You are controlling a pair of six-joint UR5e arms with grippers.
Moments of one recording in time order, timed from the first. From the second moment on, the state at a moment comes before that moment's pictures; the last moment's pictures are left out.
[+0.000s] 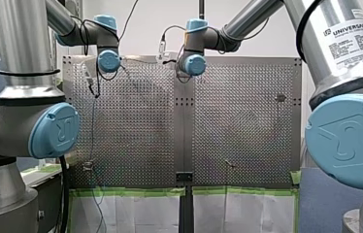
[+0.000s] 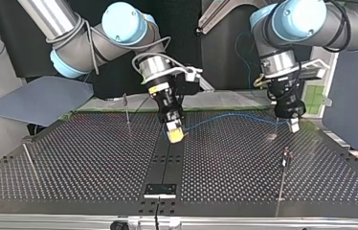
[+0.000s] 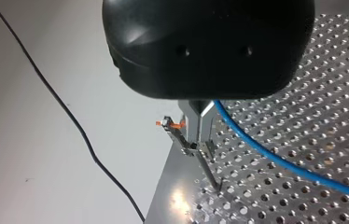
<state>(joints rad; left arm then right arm) -0.14 -1.40 -1.97 -2.70 -2.02 -1.85 2.39 -1.21 1.41 -0.52 1.63 1.62</state>
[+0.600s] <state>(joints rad) -0.10 -1.42 -1.91 -2.84 -1.97 -1.86 2.41 -1.15 1.33 -0.52 1.64 1.63</state>
